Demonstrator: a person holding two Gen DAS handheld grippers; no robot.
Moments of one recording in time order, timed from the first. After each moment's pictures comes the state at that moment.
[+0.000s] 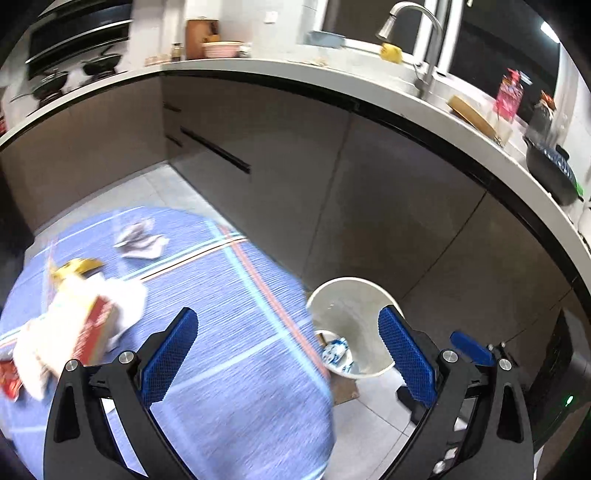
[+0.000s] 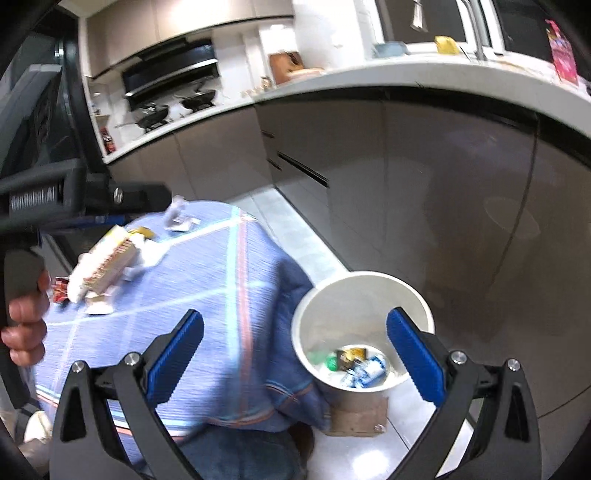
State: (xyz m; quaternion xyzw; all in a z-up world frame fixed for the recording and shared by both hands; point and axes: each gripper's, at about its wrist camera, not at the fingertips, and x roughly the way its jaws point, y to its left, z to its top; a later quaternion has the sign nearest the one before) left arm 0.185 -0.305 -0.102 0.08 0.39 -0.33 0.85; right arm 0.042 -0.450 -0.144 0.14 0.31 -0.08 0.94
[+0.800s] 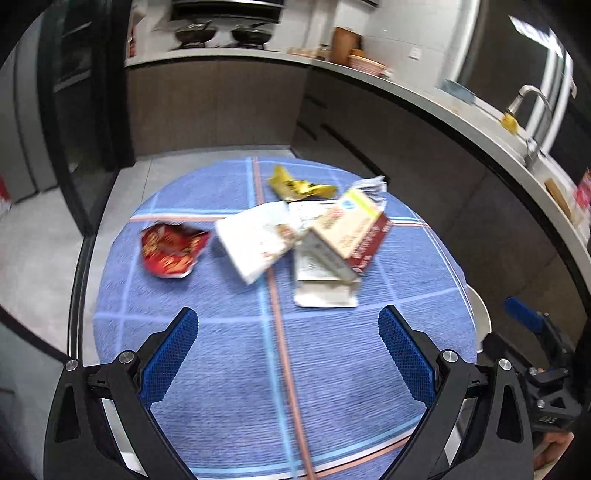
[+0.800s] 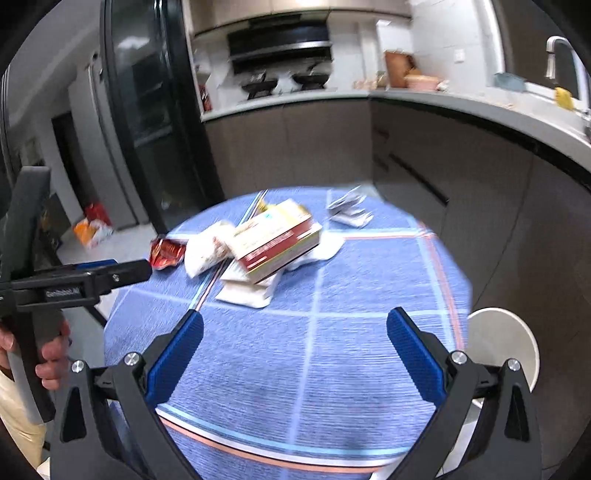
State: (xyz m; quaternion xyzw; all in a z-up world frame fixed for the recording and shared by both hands) left arm 0.177 -0.023 -0.121 -0.04 0.41 -0.15 0.90; right arm 0.102 -0.264 -0.099 0.06 0.34 0.09 0.94
